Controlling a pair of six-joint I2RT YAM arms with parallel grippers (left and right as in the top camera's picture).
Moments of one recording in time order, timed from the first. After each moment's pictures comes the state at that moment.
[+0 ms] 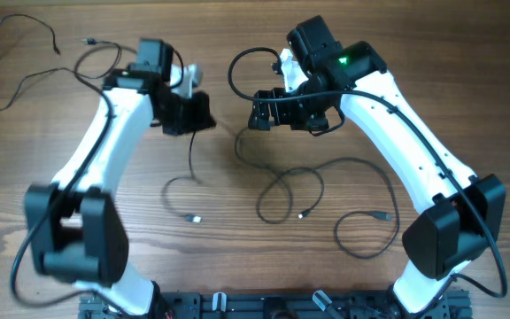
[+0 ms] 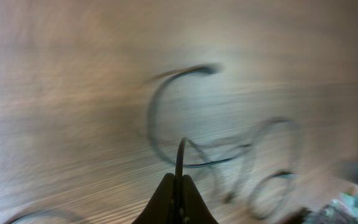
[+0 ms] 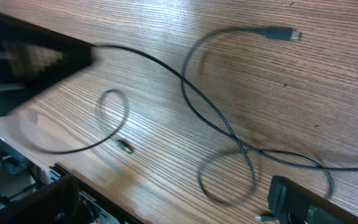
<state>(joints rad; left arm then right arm) -0.13 1.77 1.40 -0.91 0.51 -0.24 0.47 1.88 1.74 -1.16 -0.42 0.34</state>
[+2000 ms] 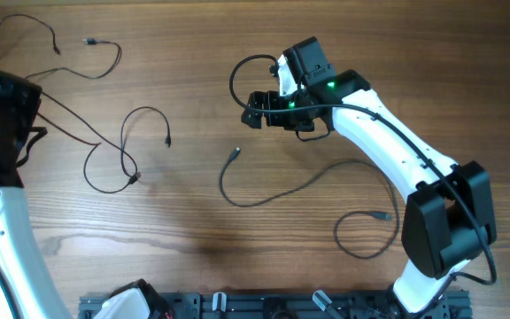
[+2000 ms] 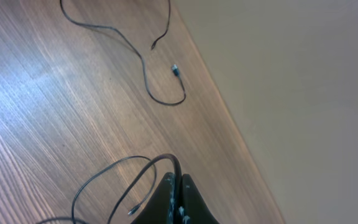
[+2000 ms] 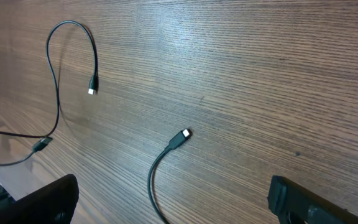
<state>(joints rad) 0.42 1.29 1.54 -0.95 0.07 -0.76 0.47 1.88 1.47 -0.70 -0.41 0.45</state>
